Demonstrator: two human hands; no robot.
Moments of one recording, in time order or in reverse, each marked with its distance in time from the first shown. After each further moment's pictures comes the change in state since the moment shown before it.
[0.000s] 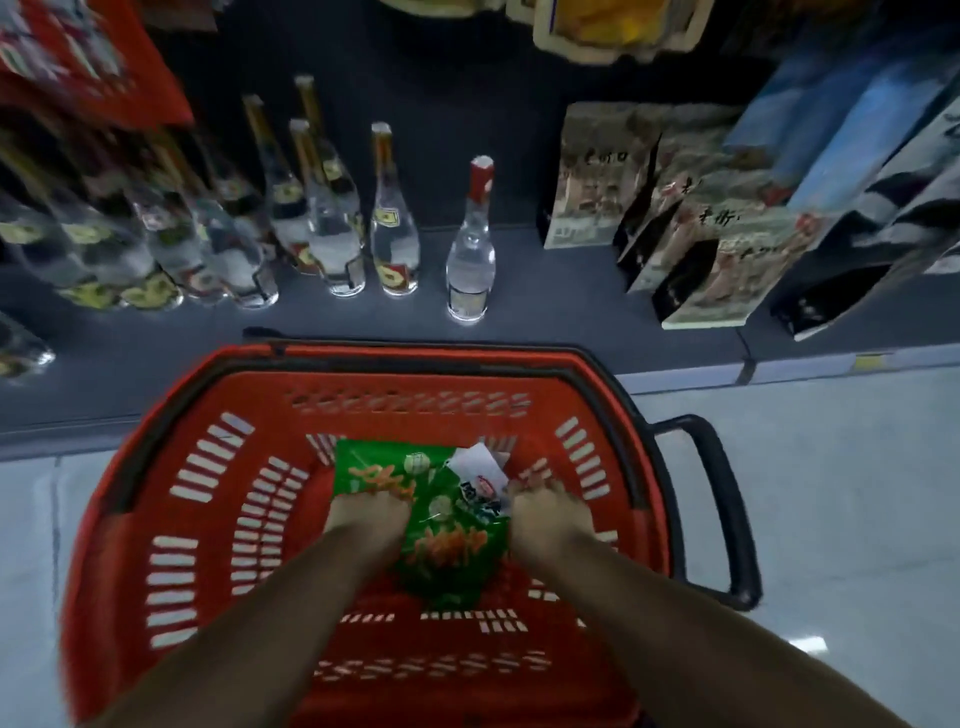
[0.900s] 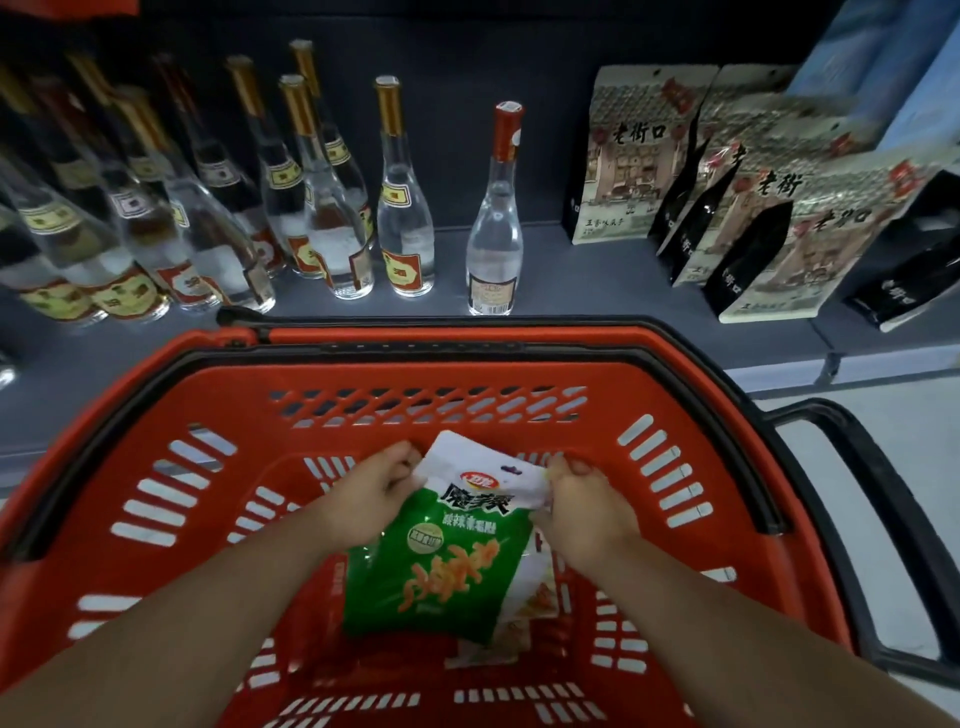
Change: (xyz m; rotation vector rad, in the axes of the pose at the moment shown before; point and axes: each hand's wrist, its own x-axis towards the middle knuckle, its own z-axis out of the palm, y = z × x) left_hand 0.086 -0.053 0.036 -1.097 0.199 0.197; right_hand 0.101 0.012 0.062 0.279 0.281 0.060
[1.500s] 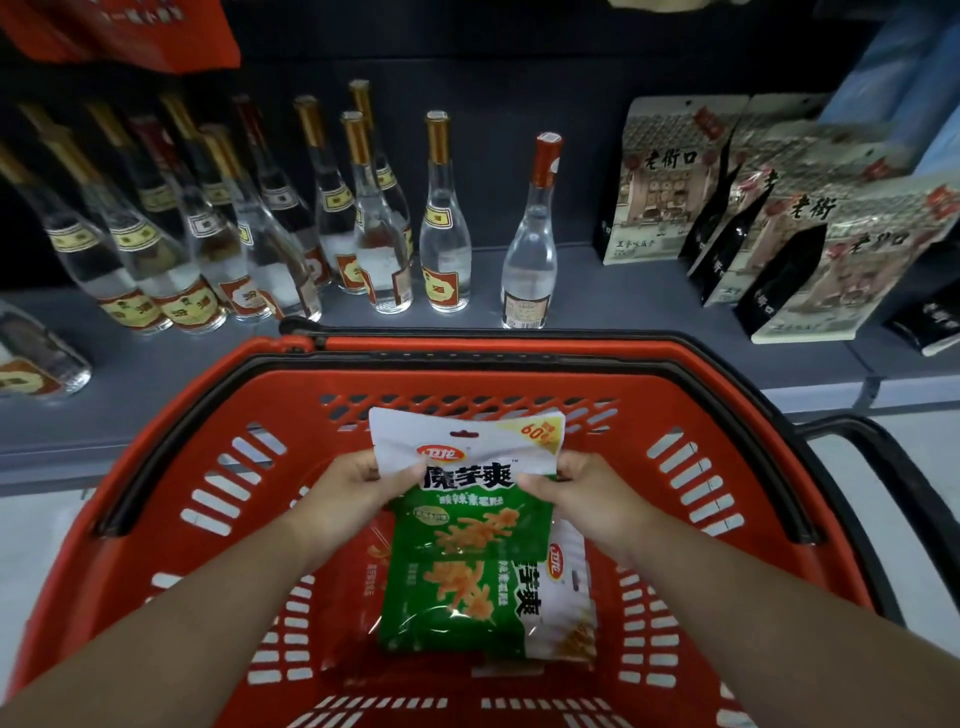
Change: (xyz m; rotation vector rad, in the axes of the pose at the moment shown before) left_hand -0.051 0.012 -0.028 -0.455 0.190 -0.076; right_hand 0.004 -0.023 -0.016 1.009 -0.255 -0.020
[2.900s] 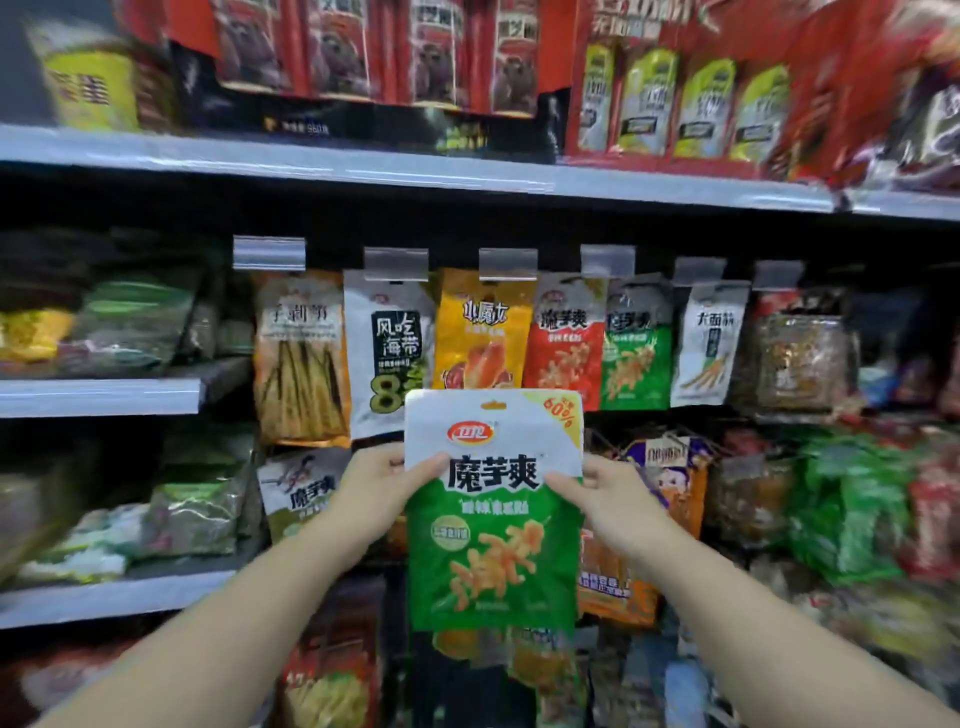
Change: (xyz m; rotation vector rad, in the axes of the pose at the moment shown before) left_hand -0.470 0.834 -0.102 0.061 0.259 0.713; right_hand -0.579 -0.765 -0.161 -0.064 0.325 -0.714
